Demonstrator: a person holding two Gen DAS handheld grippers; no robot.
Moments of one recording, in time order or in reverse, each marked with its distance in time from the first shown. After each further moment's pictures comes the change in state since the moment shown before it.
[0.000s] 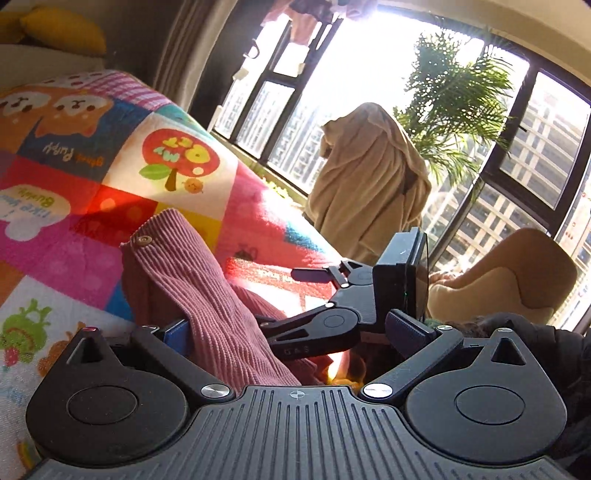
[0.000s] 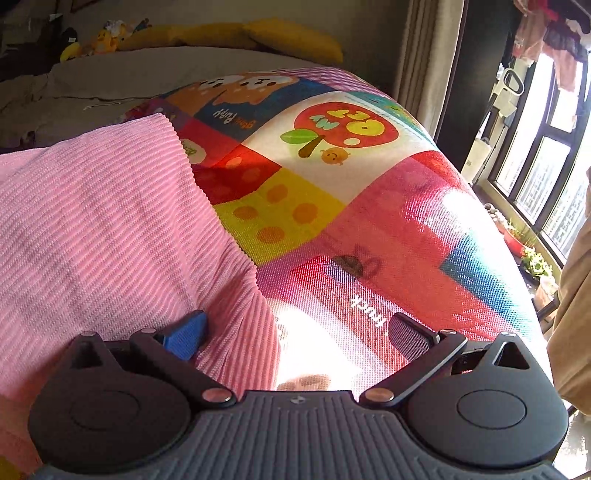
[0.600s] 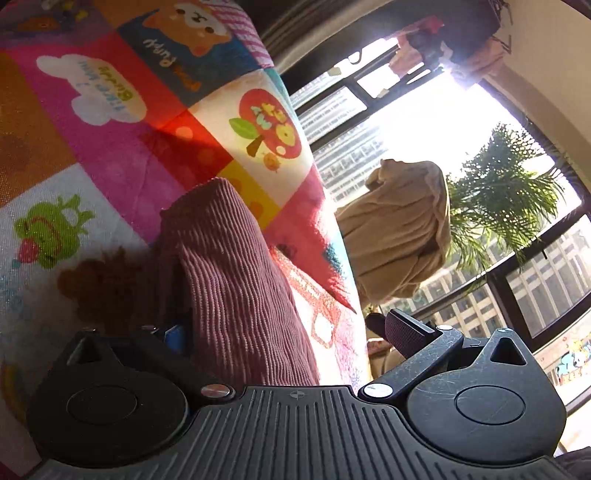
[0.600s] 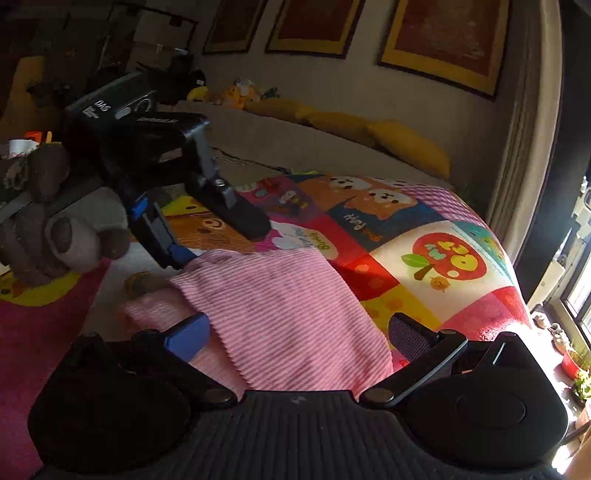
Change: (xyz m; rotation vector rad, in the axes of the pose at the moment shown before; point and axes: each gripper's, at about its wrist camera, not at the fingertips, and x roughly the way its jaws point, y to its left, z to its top) left arm -0.005 0.075 0.003 -0.479 0.002 -0.060; right arm -0.121 0.068 -0.009 -0.332 -0.308 0.311
